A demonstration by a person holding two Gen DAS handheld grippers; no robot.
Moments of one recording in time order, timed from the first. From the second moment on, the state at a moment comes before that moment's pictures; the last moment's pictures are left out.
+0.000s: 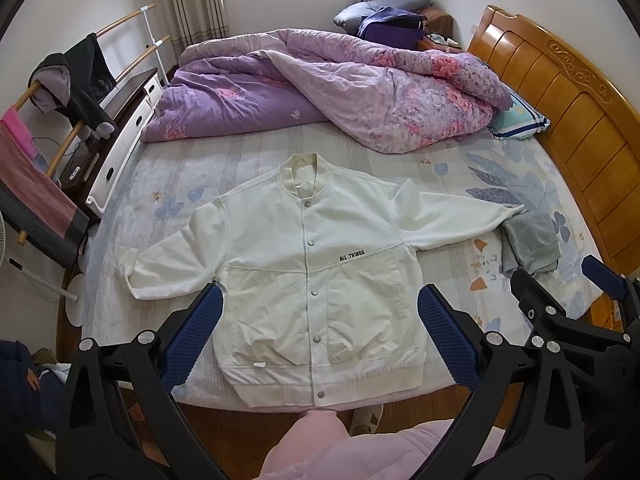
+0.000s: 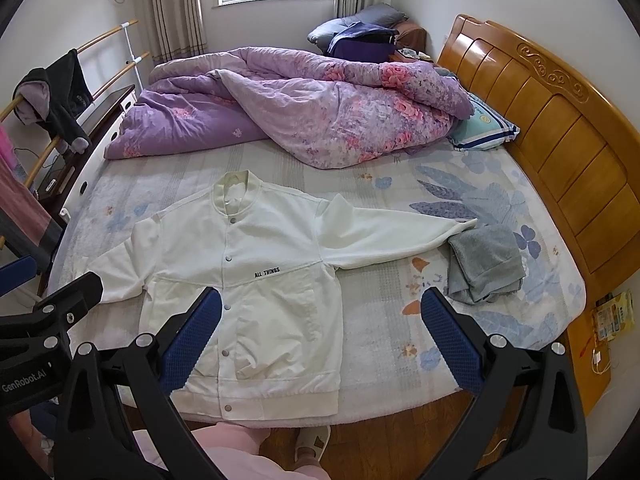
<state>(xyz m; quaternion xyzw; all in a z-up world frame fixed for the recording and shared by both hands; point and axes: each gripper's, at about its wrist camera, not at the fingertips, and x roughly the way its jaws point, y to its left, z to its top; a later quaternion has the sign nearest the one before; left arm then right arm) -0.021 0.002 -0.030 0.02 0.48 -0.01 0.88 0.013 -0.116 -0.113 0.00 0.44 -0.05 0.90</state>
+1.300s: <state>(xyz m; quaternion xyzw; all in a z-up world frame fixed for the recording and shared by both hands) -0.134 0.064 -0.031 -0.07 0.52 0.13 0.84 -0.036 -0.054 -0.130 -0.04 0.48 0.11 0.87</state>
